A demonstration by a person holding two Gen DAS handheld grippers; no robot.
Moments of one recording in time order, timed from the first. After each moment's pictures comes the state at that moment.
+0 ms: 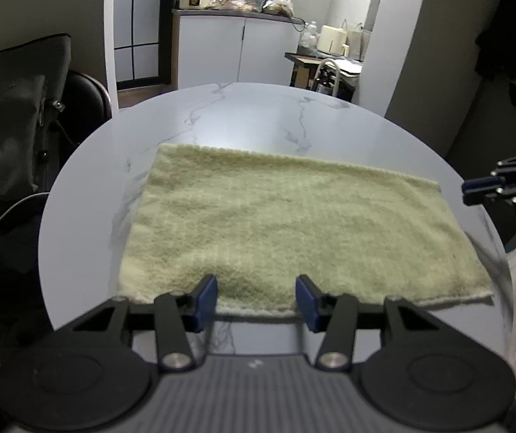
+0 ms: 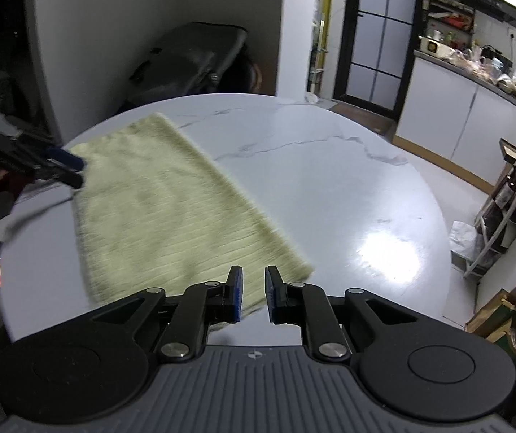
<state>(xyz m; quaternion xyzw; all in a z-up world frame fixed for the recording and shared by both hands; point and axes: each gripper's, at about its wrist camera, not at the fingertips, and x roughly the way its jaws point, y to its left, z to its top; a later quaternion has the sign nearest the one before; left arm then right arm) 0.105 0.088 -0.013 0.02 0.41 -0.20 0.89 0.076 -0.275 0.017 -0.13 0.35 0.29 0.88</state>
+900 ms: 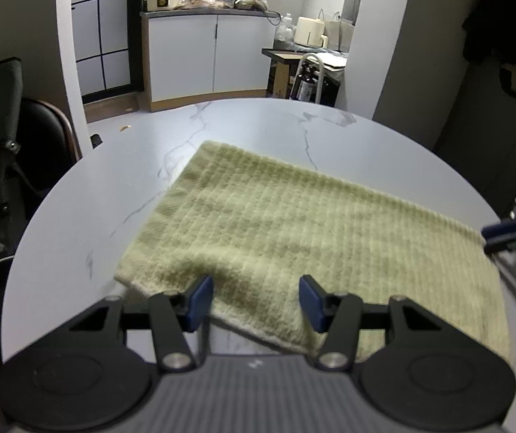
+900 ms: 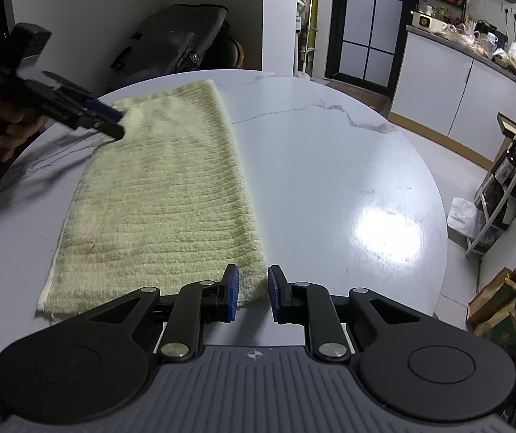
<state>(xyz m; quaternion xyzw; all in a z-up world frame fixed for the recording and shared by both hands) 0.192 0.066 -0.020 0.05 0.41 -0.24 0.88 0.086 -0.292 -0.003 -0.12 0.39 0.29 0.87</state>
